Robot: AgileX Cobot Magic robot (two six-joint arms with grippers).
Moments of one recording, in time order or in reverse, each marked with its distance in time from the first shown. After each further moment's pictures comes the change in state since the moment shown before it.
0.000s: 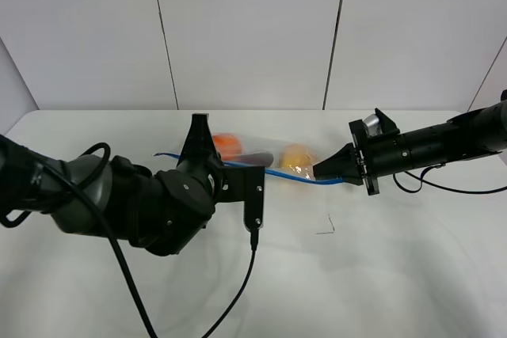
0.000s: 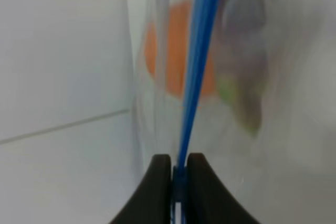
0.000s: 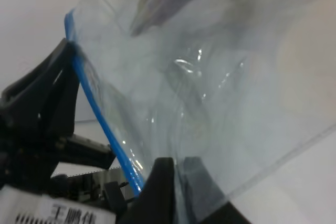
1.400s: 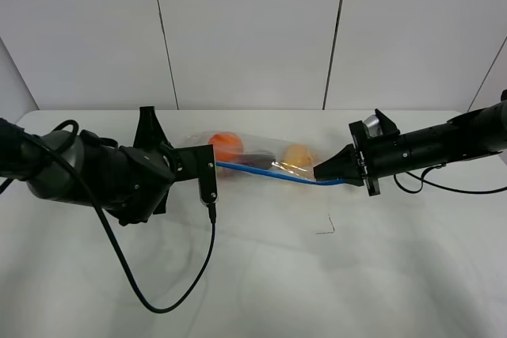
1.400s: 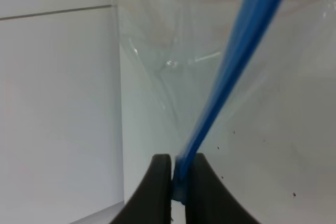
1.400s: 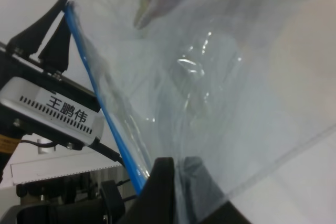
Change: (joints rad) left arm 0.201 -0.007 0.033 -0.024 -0.001 0.002; right arm 0.000 0.000 0.000 -0.008 -0.004 0.000
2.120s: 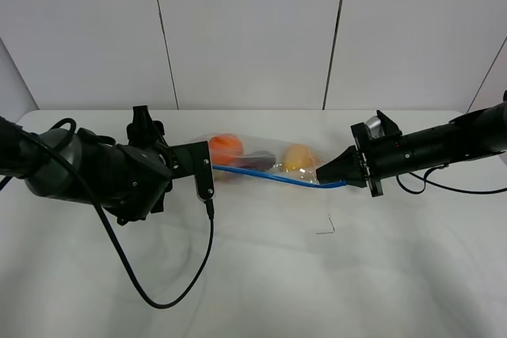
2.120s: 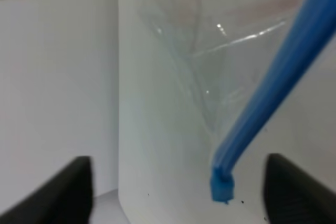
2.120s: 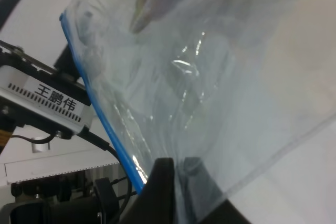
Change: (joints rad) left arm 0.007 -0.001 0.000 -0.013 0.014 -0.032; right arm -0.008 0.000 0.000 -0.019 -0.002 0.000
